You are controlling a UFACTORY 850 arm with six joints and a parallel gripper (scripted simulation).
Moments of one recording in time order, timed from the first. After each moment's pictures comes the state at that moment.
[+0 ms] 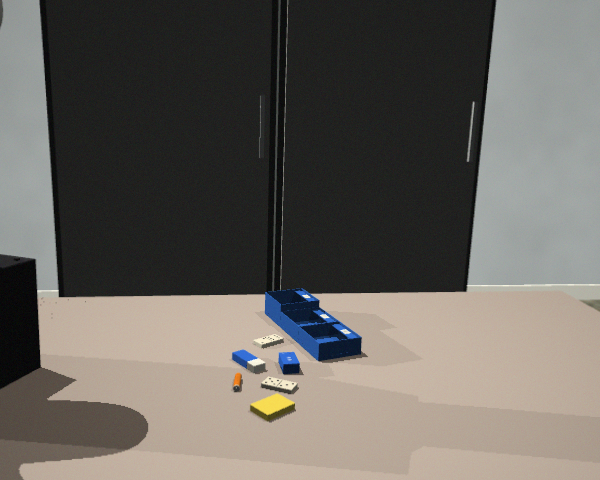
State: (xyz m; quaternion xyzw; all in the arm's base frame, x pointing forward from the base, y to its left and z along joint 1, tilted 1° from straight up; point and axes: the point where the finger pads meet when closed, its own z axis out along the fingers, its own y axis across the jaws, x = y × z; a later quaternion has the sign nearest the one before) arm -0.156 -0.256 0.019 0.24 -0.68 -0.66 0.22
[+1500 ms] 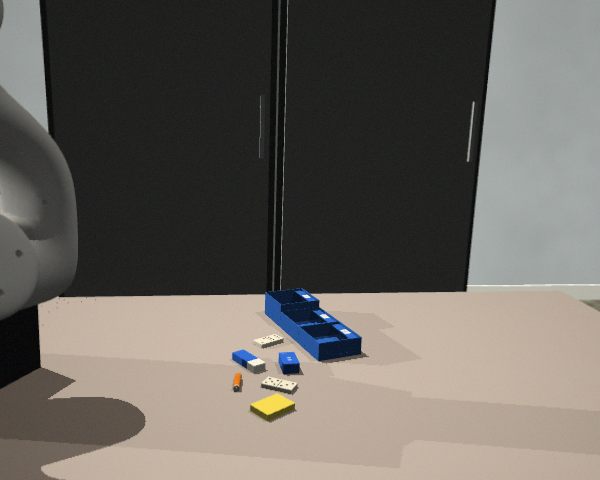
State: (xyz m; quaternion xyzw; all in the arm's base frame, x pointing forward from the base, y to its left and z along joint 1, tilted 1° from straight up) arm 0.005 -0.294 -0.003 0.48 -0.68 -0.53 0.12
